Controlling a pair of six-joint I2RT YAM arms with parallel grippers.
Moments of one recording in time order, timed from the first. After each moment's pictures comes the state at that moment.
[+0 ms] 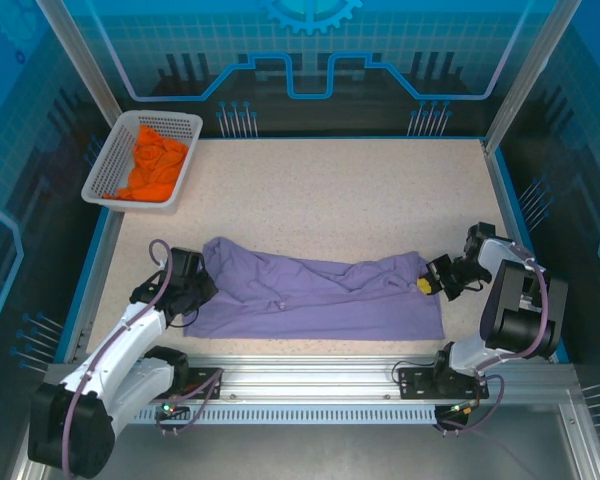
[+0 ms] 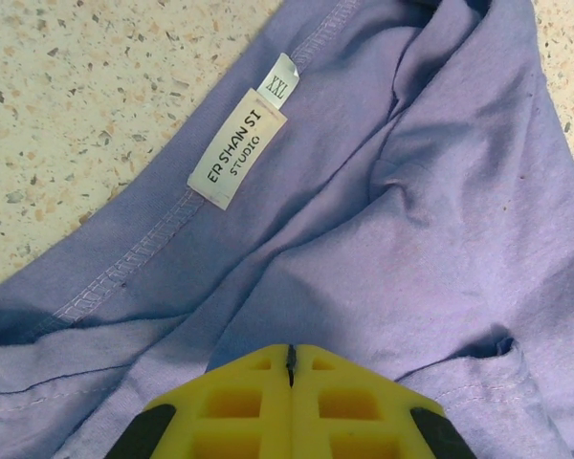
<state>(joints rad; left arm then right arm) -0.19 0.88 0.46 -0.63 -0.04 -0.84 -0.33 1.52 0.77 -0.85 -0.54 0.74</state>
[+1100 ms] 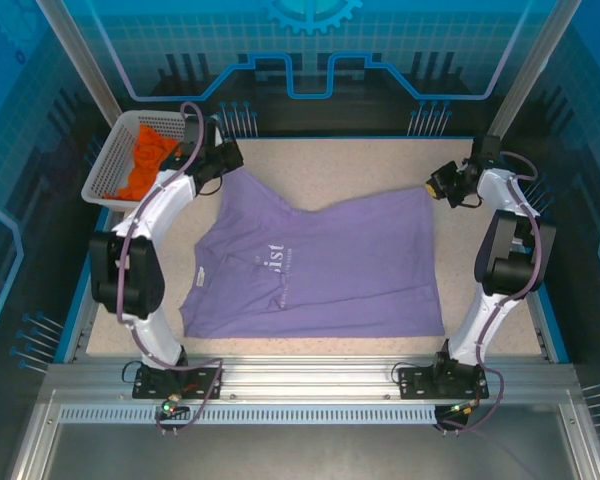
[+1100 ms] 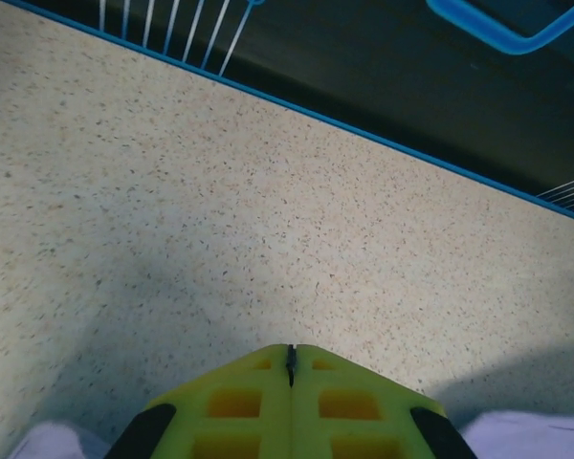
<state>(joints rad) -0.12 1.82 1.56 -0.39 0.13 -0.52 -0.24 1.96 1.55 -0.65 -0.49 0.81</state>
